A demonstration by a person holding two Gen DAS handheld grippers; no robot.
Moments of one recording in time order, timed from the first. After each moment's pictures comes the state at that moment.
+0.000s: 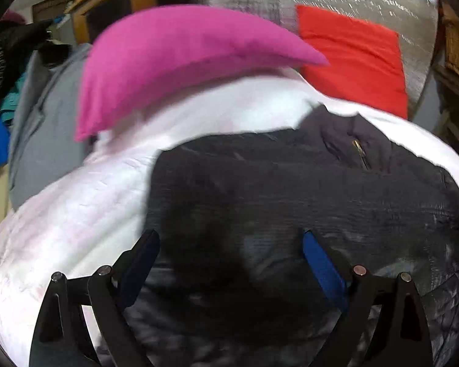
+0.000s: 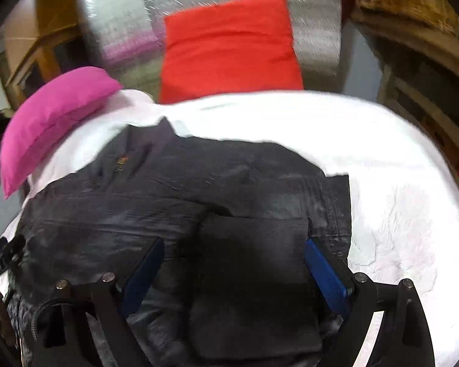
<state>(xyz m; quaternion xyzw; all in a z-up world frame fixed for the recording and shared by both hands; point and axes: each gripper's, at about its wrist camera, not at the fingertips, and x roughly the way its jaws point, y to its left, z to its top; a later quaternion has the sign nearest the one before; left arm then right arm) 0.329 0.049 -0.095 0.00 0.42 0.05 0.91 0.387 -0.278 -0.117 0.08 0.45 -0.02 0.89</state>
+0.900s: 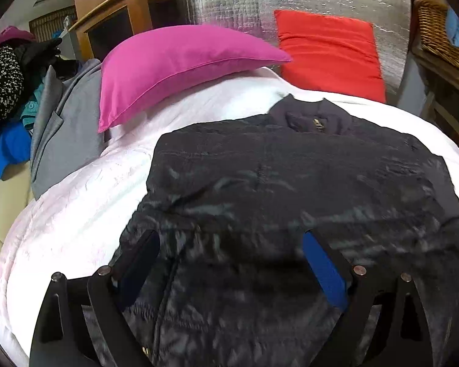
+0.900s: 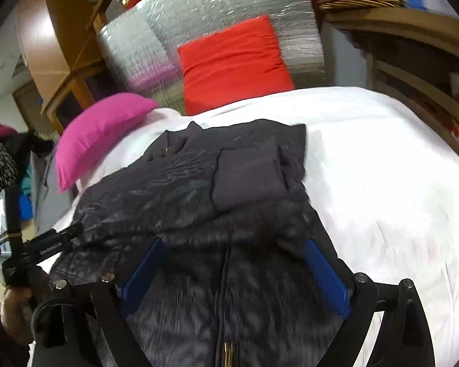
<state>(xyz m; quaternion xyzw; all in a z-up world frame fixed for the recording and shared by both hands) 0.232 0.009 -0.069 0.03 0.40 0.05 0.91 0.197 -0.300 -0.078 0.17 0.37 0.03 0.91</state>
